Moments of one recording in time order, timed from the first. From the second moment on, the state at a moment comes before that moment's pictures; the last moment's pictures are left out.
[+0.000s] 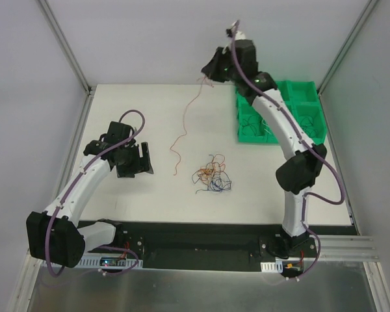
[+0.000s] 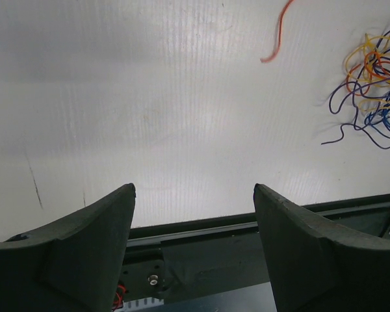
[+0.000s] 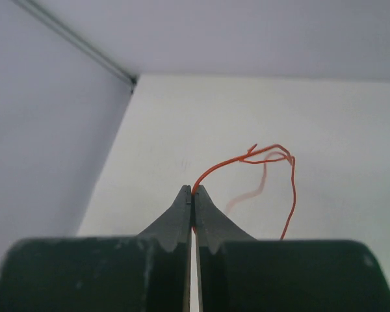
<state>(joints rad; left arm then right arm) -0.22 1.17 0.96 -0.93 0.18 -0.42 0.55 2.04 2.19 -0.51 -0.11 0.49</state>
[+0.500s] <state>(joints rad) -0.22 1.14 0.96 -0.89 0.18 -0.46 0.39 2.03 2.45 -0.43 0.02 0.34</state>
